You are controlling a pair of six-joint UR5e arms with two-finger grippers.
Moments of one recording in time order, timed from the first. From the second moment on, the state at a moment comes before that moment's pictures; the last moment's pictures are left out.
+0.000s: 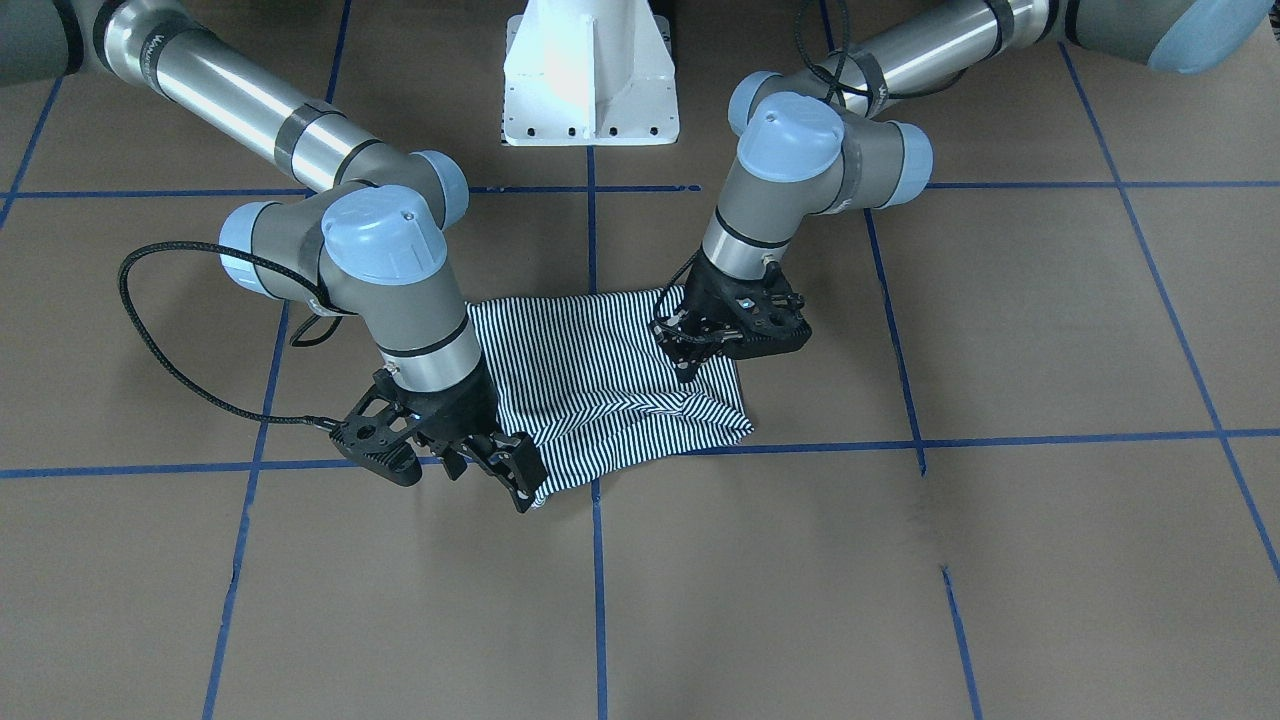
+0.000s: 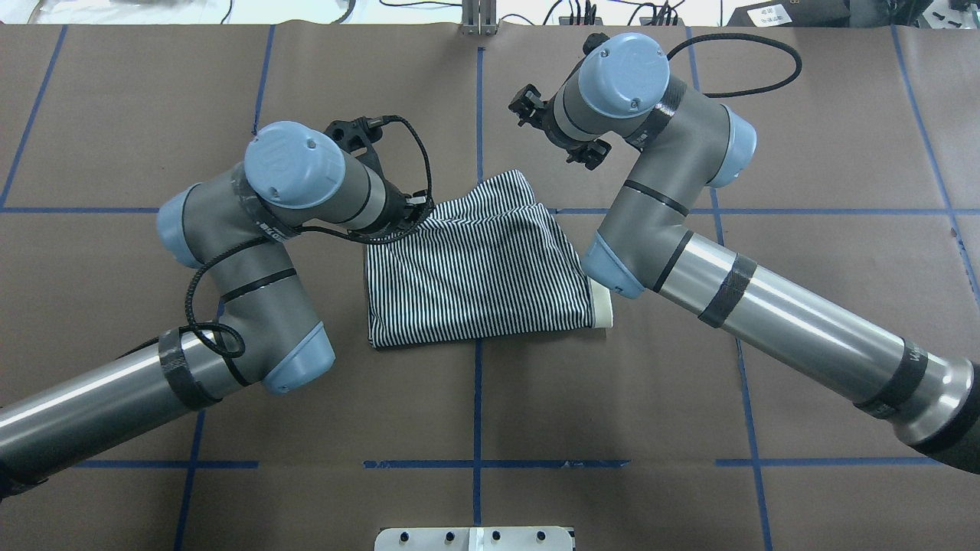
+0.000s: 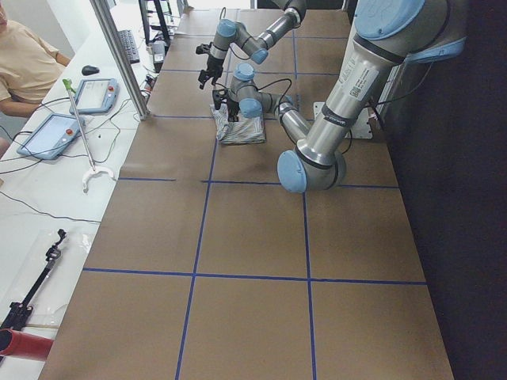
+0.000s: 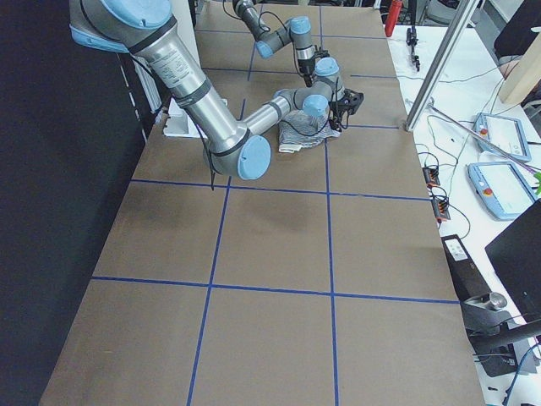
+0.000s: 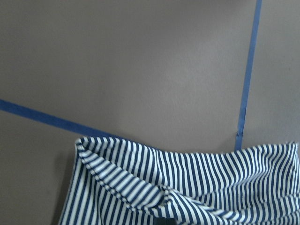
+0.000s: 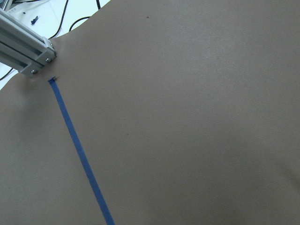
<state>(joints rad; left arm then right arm) -0.61 -2.25 -1.51 -1.96 -1.83 -1.50 0.73 -0.79 1.31 -1.12 1.76 1.70</state>
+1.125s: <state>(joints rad) -0.78 -2.40 -1.10 -2.23 -1.85 -1.30 0.72 -0.84 1.37 -1.12 1.76 1.70</state>
